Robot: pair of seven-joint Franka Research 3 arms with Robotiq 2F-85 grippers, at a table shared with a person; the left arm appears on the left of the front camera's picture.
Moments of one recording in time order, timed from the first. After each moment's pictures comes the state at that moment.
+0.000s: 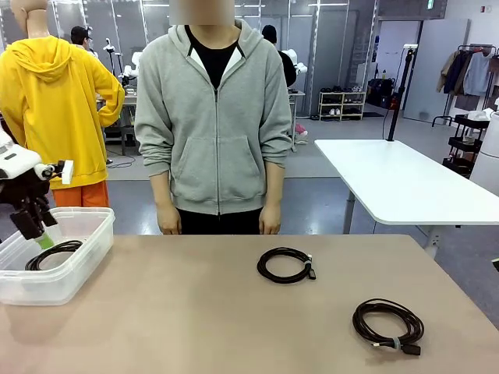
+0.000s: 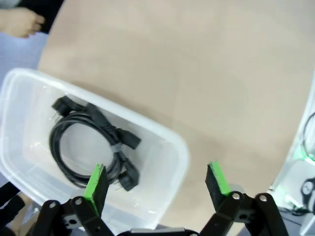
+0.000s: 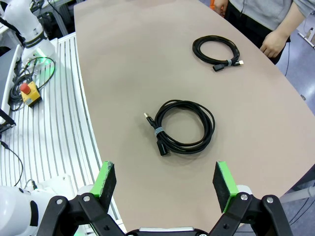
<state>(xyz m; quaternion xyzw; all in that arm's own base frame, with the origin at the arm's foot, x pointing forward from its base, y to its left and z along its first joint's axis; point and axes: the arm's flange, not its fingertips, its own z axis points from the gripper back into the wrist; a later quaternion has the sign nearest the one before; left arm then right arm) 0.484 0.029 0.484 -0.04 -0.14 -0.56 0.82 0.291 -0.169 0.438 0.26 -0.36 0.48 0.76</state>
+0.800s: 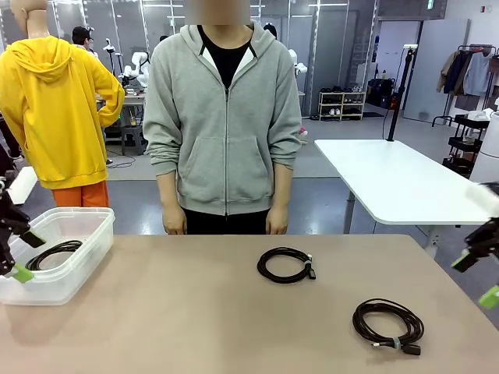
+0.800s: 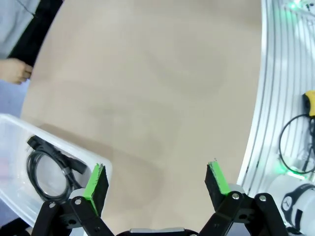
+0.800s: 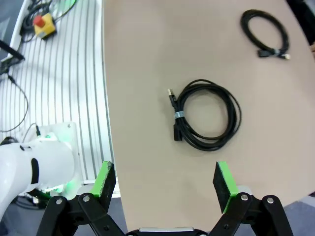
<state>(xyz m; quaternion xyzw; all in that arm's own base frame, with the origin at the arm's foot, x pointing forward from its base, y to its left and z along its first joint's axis) 0.344 0.007 0.495 -0.08 -0.24 -0.60 0.76 0.330 -0.075 0.467 0.18 -0.18 0.62 0.74</state>
